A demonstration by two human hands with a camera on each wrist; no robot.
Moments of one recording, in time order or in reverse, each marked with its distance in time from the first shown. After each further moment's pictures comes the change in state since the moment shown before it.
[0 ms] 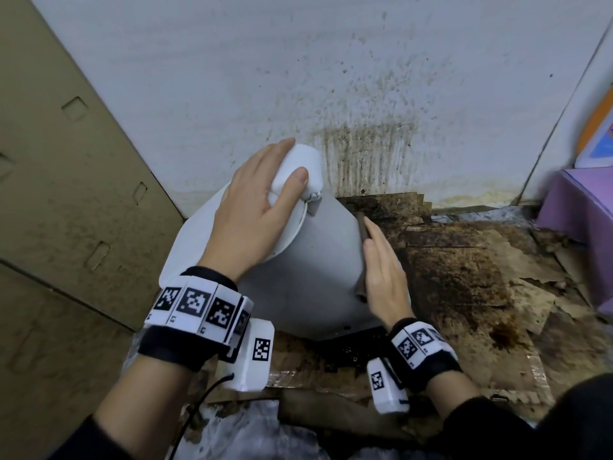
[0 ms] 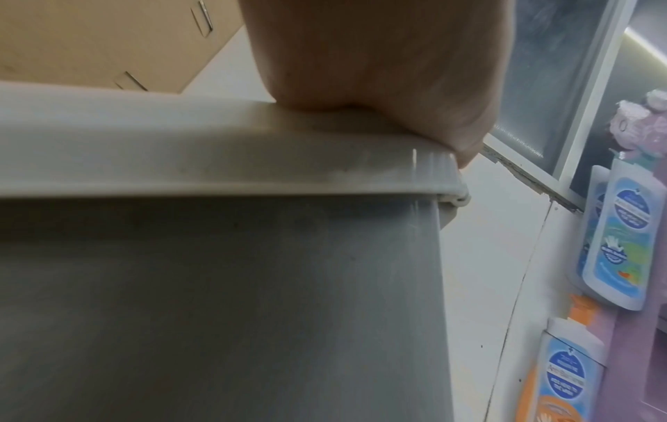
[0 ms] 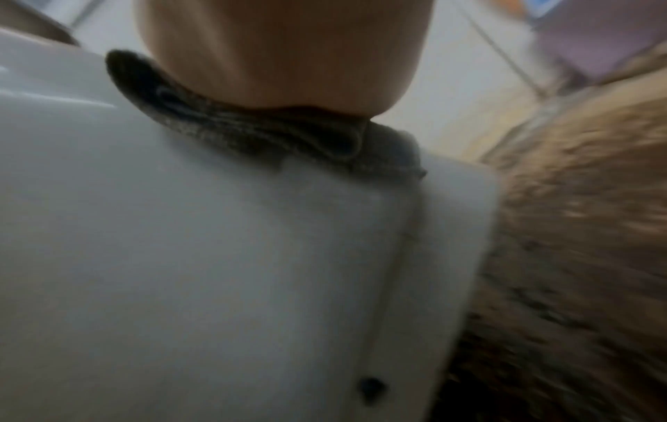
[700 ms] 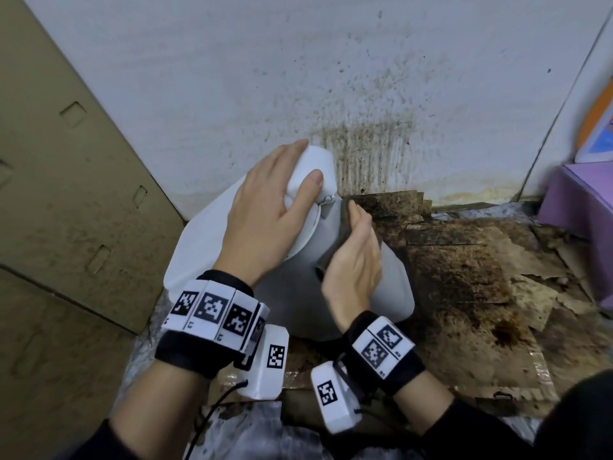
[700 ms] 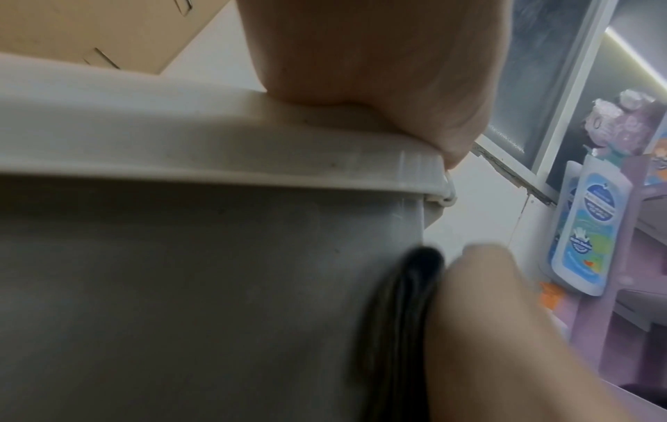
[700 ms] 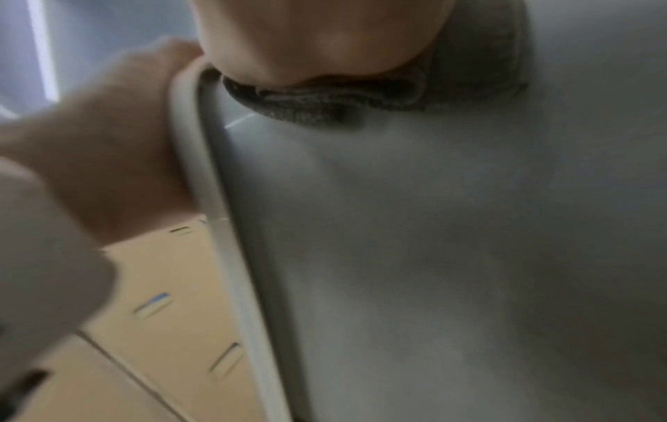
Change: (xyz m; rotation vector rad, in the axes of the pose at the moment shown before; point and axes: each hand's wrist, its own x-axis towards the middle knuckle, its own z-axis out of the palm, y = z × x) left_hand -0.001 0.013 0.011 0.056 -0.015 0.047; right_hand -0.010 -0.095 0.038 0.117 0.323 0.117
